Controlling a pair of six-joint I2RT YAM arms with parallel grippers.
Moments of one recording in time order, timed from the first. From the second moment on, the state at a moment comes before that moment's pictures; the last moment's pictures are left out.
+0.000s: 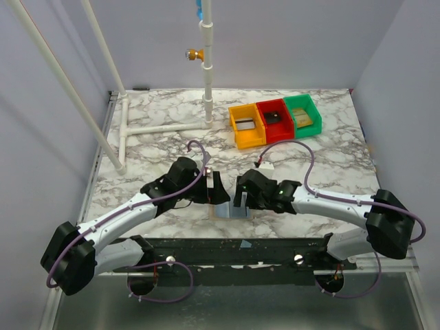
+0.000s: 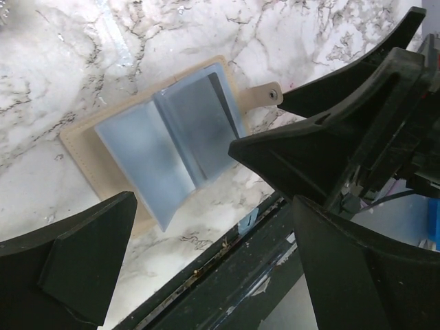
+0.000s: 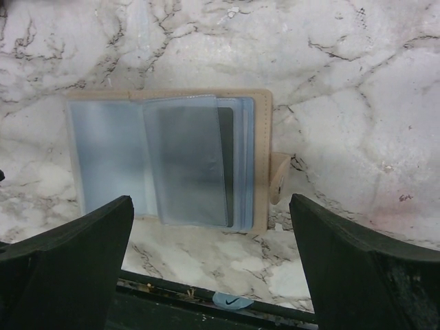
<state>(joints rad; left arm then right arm) -0.71 1.09 0.61 -0.19 0.29 -0.66 1.01 1.38 0.81 -0.44 0.33 0.97</state>
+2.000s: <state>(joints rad) -0.82 1.49 0.63 0.29 0.49 -0.87 0.95 1.16 0.56 -0.46 0.46 1.13</state>
